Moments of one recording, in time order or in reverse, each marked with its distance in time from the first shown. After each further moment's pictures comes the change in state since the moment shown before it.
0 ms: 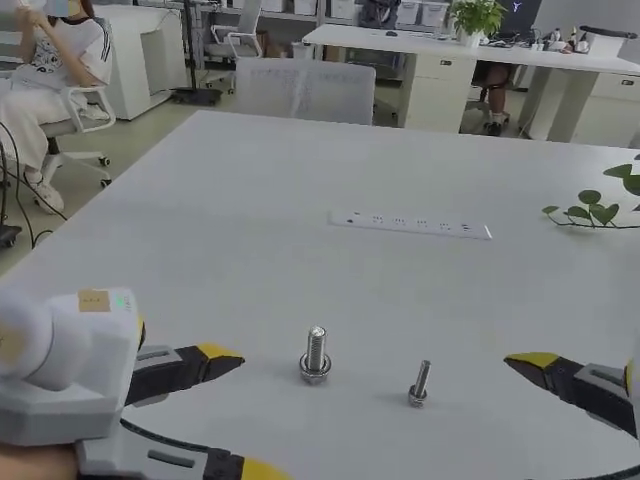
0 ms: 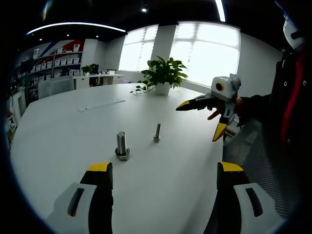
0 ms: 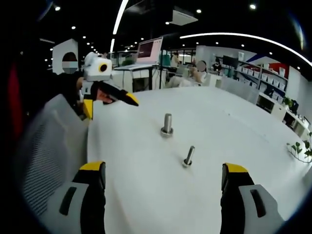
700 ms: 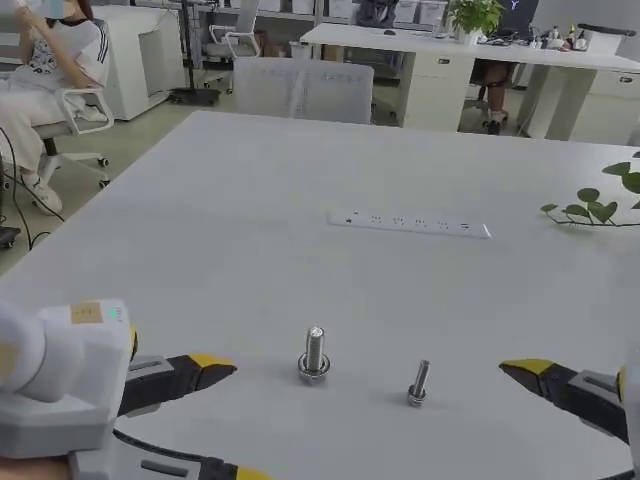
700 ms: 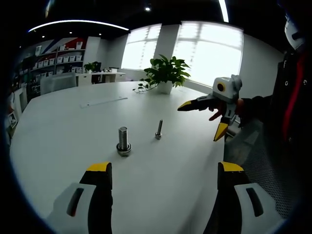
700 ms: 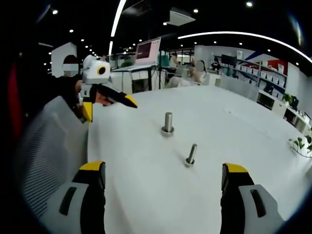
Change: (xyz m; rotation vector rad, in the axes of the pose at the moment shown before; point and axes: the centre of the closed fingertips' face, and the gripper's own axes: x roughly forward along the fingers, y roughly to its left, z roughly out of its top) left arm 0.000 0.002 -0.007 -0.025 0.004 0.014; right arm 0.007 0.004 -0.002 0.032 -0.012 0.011
